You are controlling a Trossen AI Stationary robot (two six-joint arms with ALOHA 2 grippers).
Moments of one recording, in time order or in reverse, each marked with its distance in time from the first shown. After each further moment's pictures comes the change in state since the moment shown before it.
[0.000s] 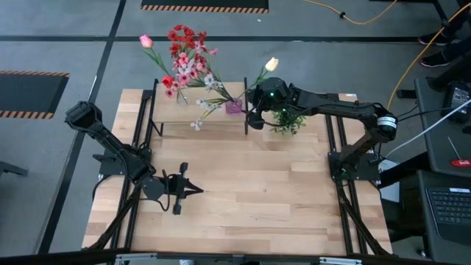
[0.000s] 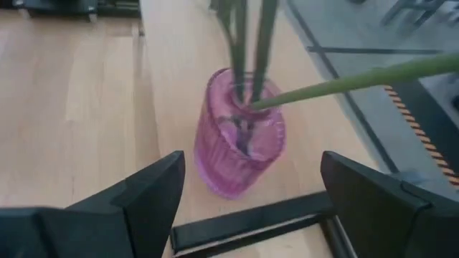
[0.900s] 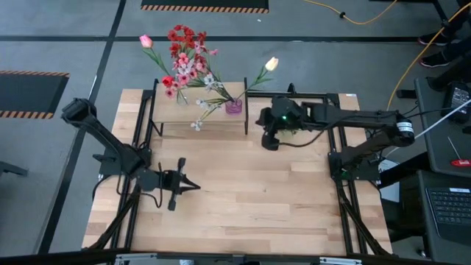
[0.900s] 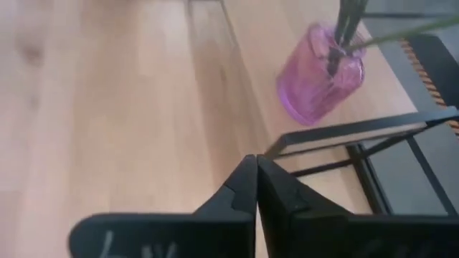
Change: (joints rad) left arm 0.026 -0.127 0.000 -0.051 0.064 0.141; right arm 0.237 -0.182 0.000 -0.351 0.175 0.161
